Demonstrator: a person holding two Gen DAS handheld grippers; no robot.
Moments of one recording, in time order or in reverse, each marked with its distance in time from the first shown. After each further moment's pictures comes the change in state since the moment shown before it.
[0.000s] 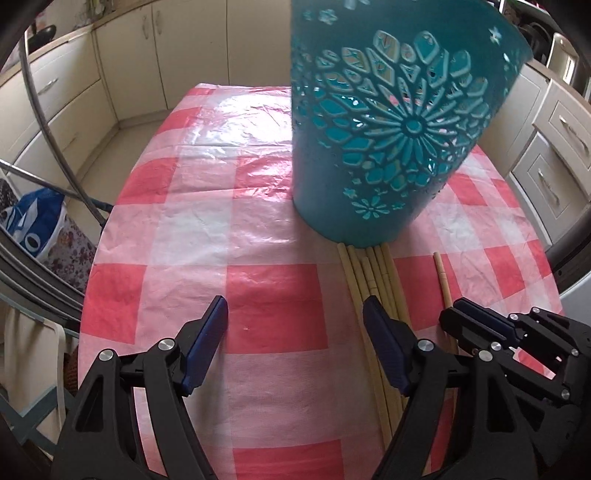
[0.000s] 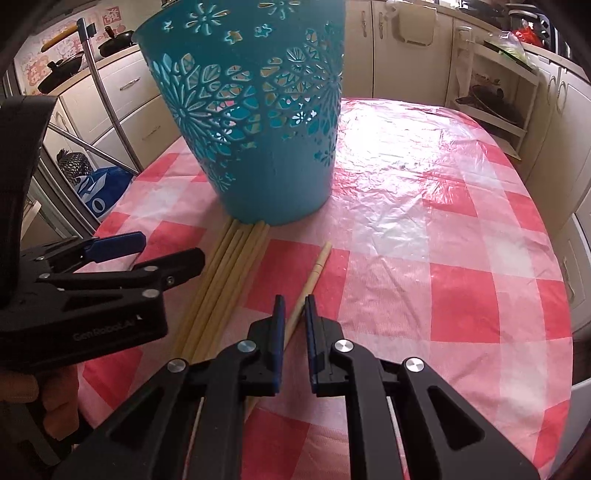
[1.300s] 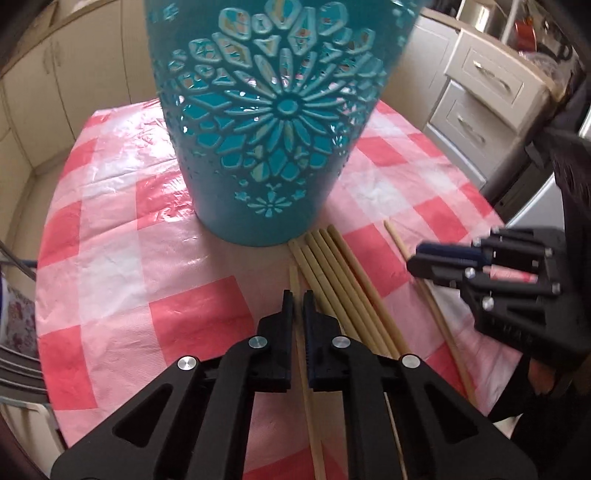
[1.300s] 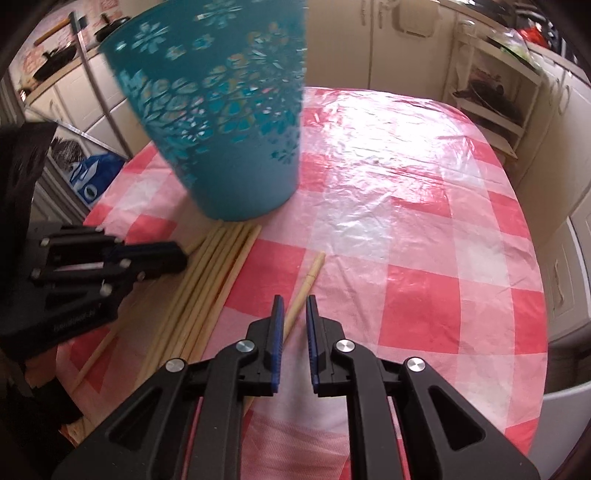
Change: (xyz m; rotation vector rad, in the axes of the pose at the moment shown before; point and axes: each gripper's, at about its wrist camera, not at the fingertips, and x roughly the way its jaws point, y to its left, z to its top) left arm 0.003 -0.022 0.007 0.283 0.041 -0.268; right arm -0.003 -0.026 0.011 -0.007 0.066 -0.022
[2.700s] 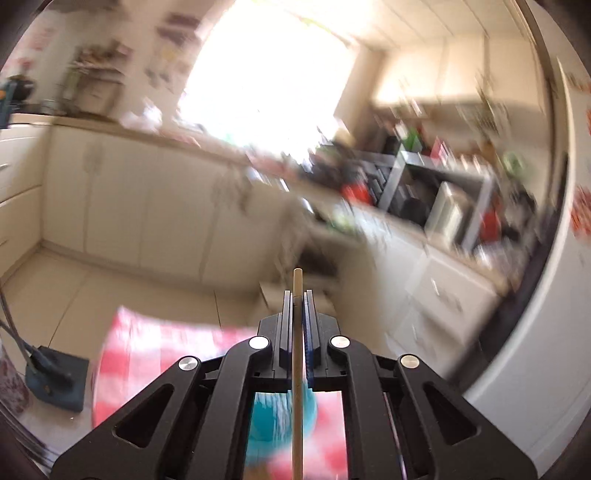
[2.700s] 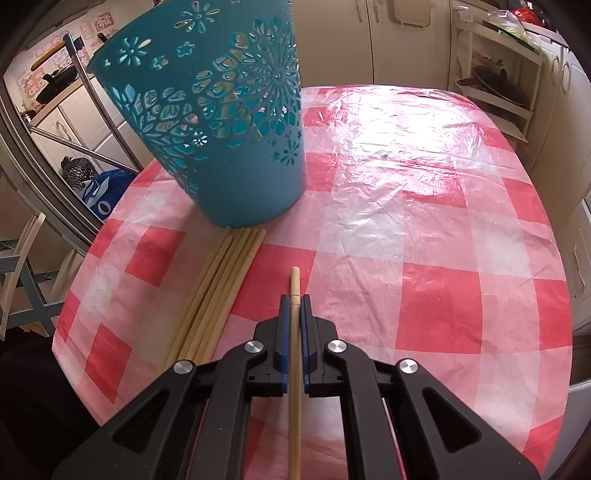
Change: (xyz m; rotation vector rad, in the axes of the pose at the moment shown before) left arm -0.201 0.013 0.110 -0.234 -0.801 -0.096; right arm 0.006 -0.006 0.000 0.044 -0.016 0.085
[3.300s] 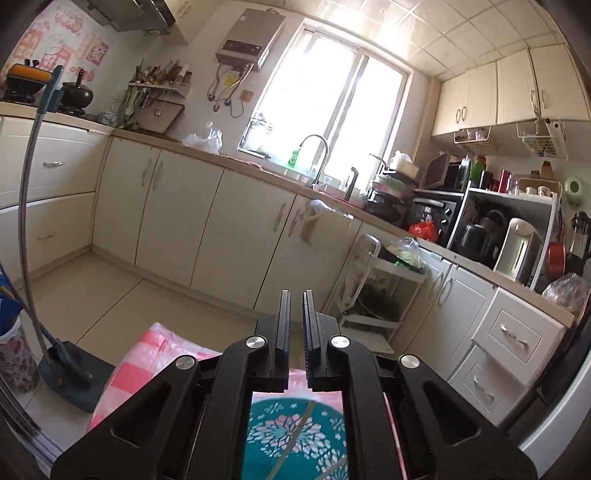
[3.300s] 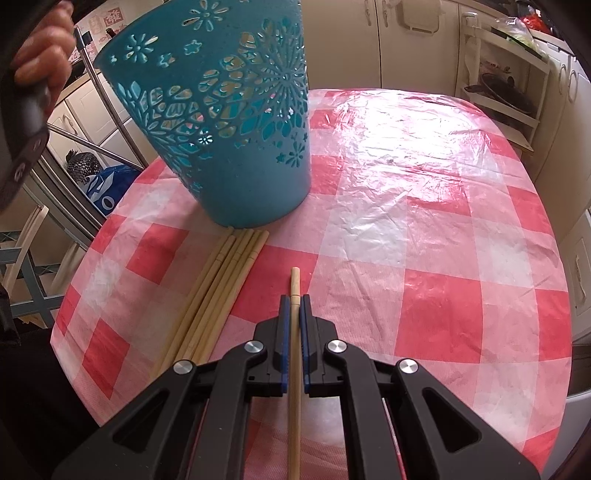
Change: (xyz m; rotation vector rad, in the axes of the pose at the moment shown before) left arm 0.058 0.024 -0.022 -0.036 -0.100 0.241; right arm 0.003 0.002 0.002 -0.032 -0.006 0.010
